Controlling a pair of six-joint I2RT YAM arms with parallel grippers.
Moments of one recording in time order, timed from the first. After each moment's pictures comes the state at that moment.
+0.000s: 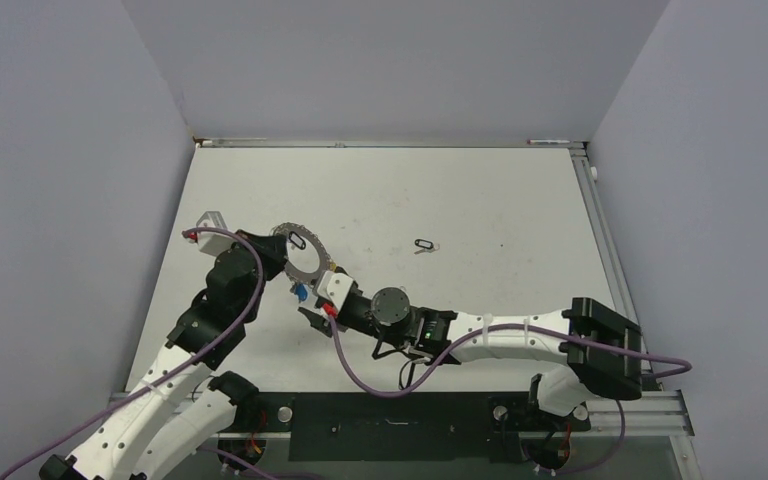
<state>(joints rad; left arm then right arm) -0.54 0.69 0.68 -0.26 -0.53 -0.97 1.29 1.49 0.88 0.55 0.11 -0.21</state>
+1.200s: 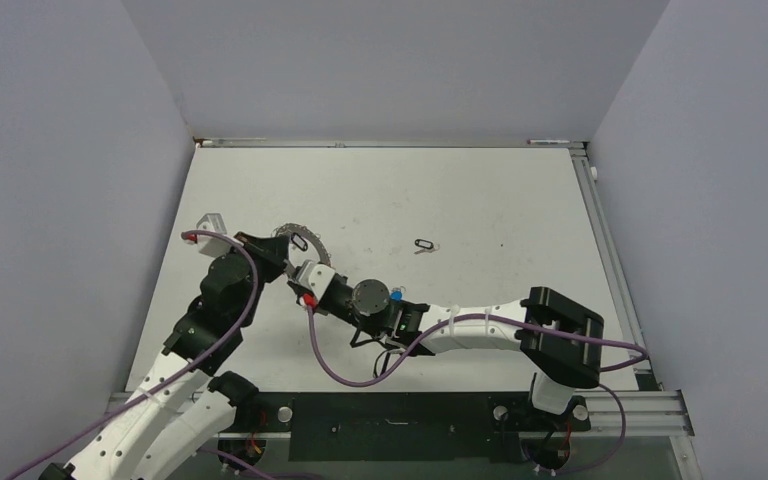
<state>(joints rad) -0.54 0.65 0.67 -0.24 -0.47 -0.96 1.25 1.70 0.99 0.75 0.19 -0.31</state>
